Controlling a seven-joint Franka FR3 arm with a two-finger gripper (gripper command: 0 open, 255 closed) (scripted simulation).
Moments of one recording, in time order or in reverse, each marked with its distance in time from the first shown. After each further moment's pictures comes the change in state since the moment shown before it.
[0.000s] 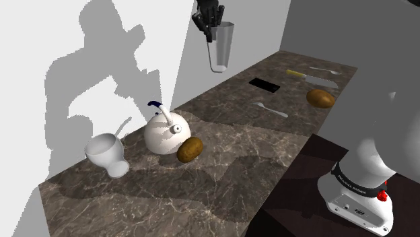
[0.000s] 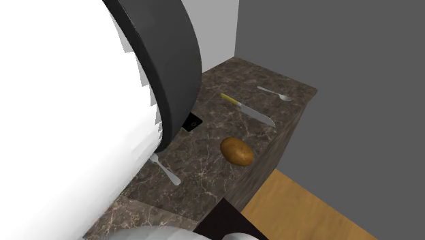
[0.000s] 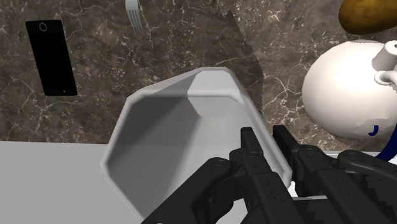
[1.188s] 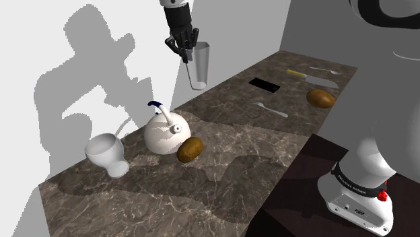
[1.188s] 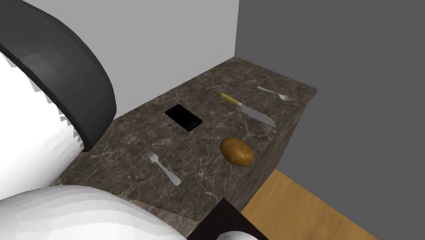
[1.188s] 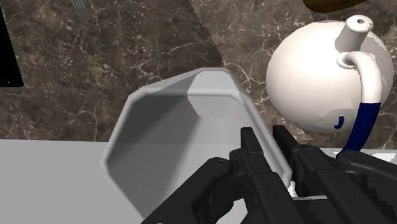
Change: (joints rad) arm 0.076 0.181 0.049 0.099 -0.004 0.067 0.133
